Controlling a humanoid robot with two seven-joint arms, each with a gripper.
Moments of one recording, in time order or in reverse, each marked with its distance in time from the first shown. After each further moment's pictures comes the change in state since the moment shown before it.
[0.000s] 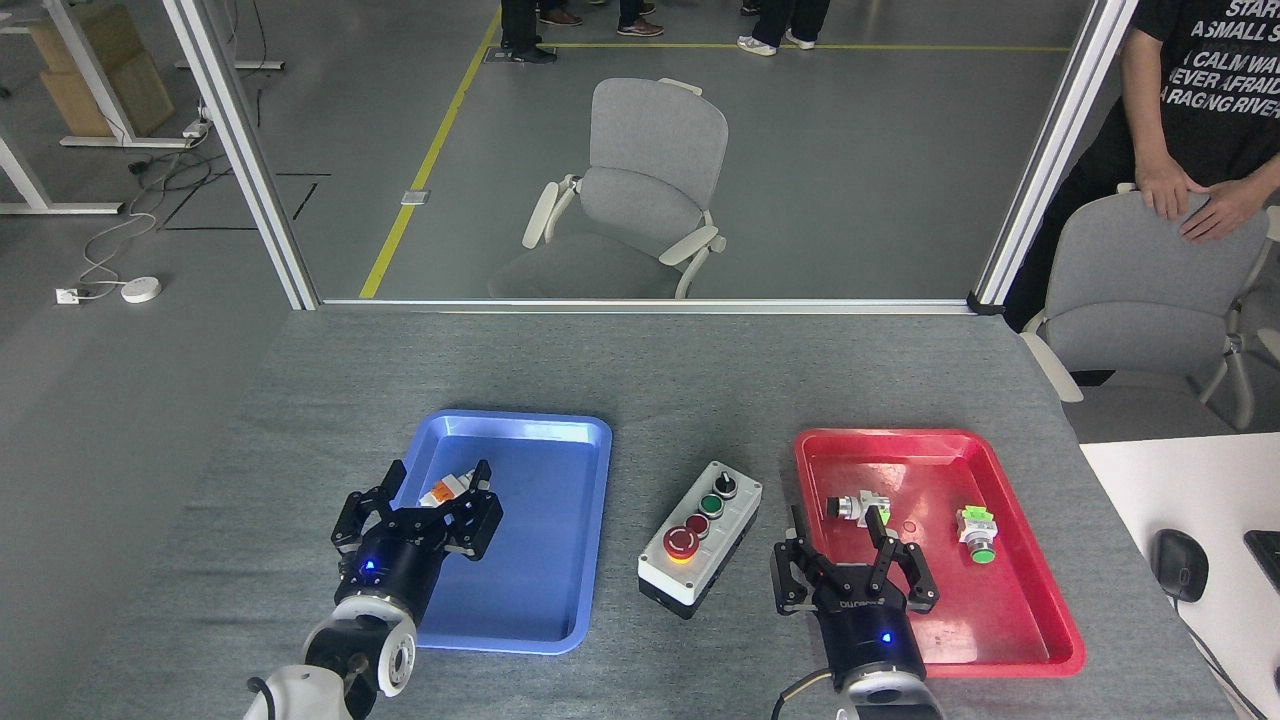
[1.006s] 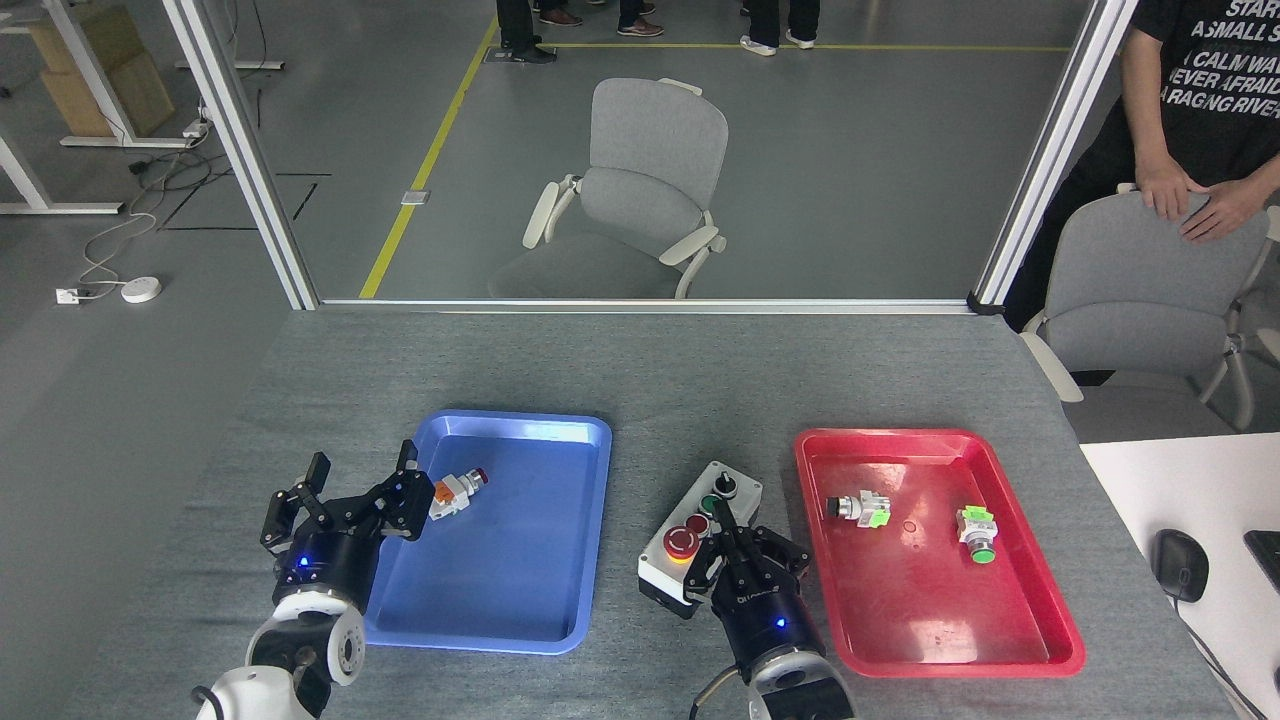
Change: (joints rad) left arm 0.015 0.001 0.139 -0.002 -0.002 0.007 0.051; right arm -0.112 0.032 0.198 0.170 0.040 0.008 0.024
